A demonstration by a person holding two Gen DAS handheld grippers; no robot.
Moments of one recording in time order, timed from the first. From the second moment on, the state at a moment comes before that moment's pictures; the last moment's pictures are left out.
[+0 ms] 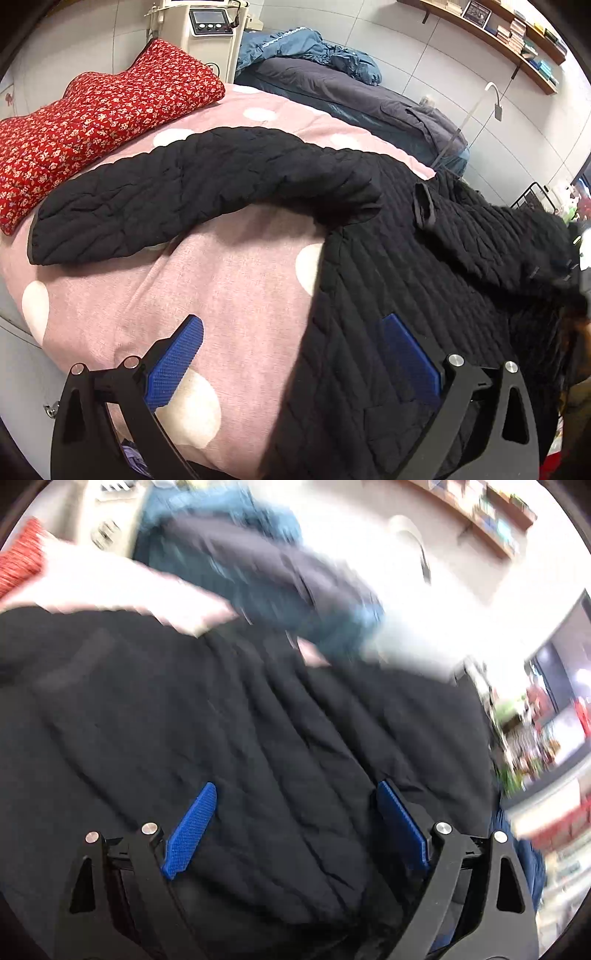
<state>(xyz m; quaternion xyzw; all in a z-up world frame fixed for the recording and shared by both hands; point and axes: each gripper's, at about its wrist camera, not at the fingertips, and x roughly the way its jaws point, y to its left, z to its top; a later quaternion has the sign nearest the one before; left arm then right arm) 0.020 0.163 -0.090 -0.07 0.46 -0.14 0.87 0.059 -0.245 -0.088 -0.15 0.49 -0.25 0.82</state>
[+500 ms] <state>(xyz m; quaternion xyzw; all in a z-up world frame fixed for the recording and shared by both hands) 0.032 0.212 -0.051 -0.18 0.42 -0.11 0.88 0.000 -0.226 -0.047 -0.08 0.43 -0.19 0.88</state>
